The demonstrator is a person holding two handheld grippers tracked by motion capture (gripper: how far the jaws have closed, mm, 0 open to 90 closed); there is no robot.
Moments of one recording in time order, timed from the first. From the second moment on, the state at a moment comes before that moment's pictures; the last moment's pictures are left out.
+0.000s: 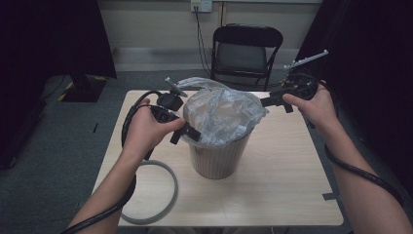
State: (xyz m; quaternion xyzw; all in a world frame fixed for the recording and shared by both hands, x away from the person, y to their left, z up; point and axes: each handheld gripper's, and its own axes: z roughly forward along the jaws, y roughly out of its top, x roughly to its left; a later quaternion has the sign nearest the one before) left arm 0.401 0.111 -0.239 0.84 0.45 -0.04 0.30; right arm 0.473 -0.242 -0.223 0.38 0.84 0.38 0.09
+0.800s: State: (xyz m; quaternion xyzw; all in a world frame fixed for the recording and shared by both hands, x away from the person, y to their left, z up) left arm 0.405 0.077 -0.207 0.91 0.39 0.00 0.16; right arm 0.488 -0.180 -0.191 0.34 0.90 0.25 0.12
